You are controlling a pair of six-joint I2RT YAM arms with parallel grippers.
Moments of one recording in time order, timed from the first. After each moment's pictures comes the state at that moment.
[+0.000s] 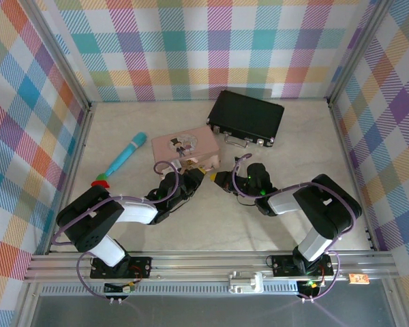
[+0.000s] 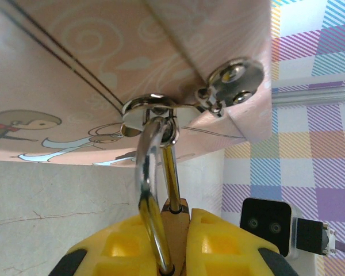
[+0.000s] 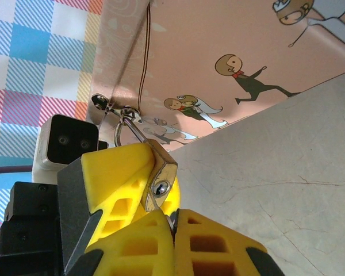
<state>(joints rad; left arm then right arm) -0.76 1.57 0.48 0.78 -0.11 -1.39 0.63 1.65 0.48 0.88 -0.47 1.12</state>
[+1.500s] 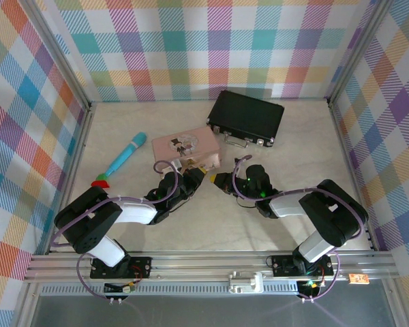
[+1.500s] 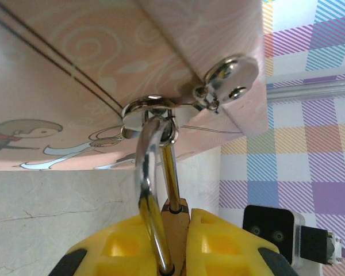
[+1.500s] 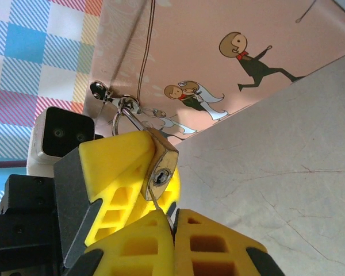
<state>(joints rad) -0.76 1.55 0.48 0.78 -0.10 -1.37 0.66 1.58 0.47 0.81 -0.41 1.12</state>
